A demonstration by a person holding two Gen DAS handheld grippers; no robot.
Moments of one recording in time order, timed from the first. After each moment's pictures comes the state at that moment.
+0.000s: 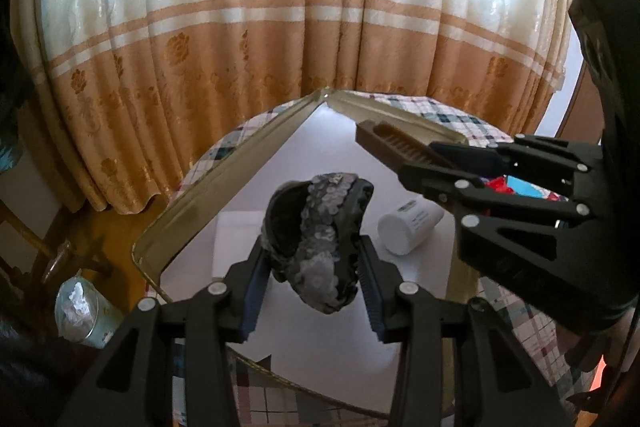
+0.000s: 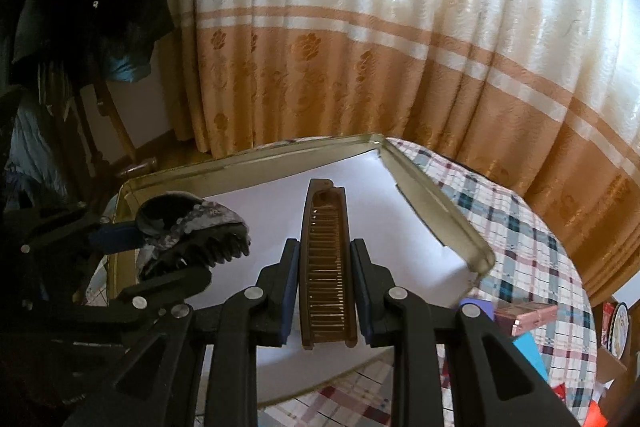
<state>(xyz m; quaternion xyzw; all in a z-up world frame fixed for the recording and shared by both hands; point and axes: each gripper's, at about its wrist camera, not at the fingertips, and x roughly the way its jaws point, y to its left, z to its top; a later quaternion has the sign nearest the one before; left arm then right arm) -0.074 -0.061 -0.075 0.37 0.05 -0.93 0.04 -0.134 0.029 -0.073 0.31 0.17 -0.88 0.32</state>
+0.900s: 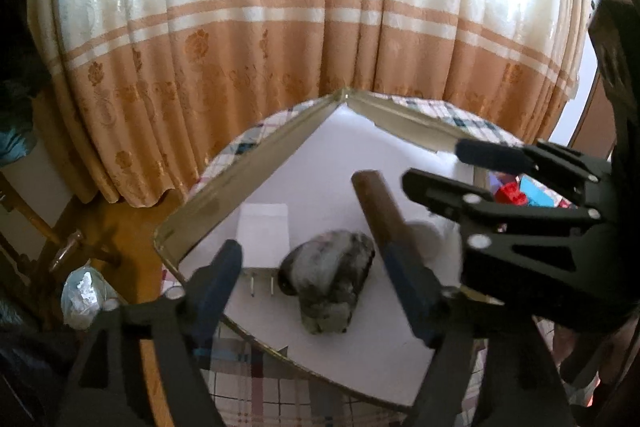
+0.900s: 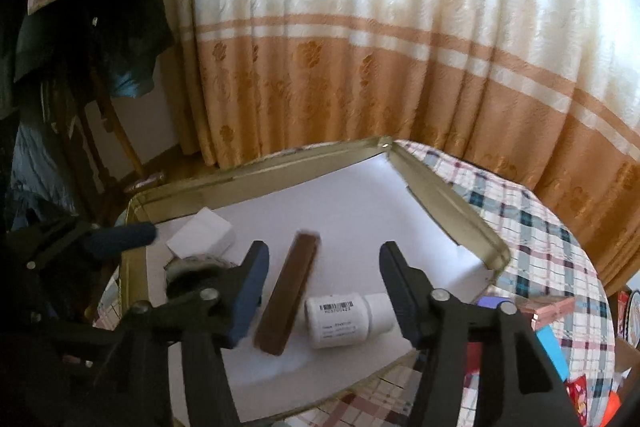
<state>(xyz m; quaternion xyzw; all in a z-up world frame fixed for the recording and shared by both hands) -0.065 -0.068 -0.069 0.36 0.06 -0.93 0.07 -0.131 0.033 -0.071 0.30 0.13 -0.89 0.33</state>
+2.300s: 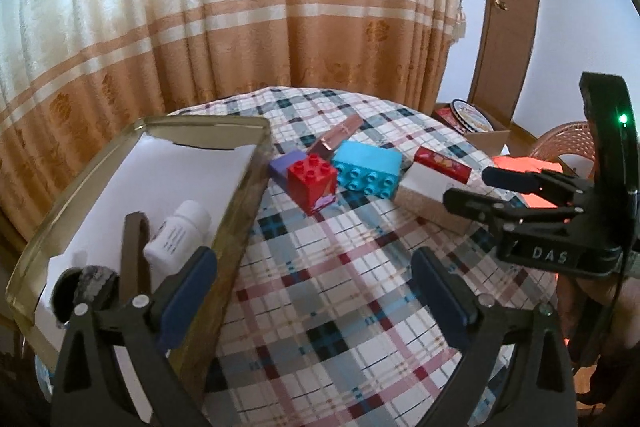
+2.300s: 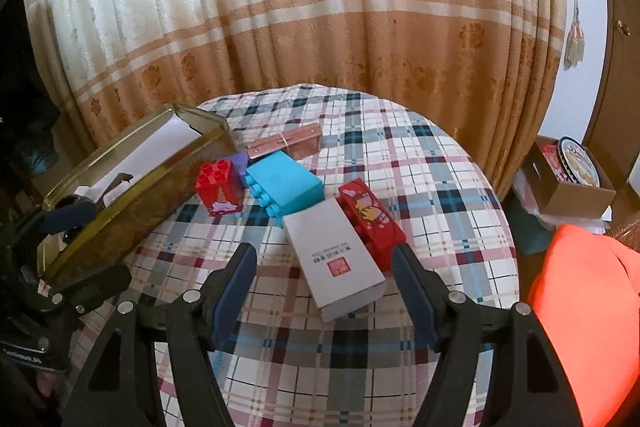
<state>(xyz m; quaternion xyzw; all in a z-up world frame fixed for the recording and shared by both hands) -0.078 0.089 -0.078 0.35 -0.04 -0.93 -0.12 -0.109 0.265 -0.111 0.35 0.00 -0.93 0.14</state>
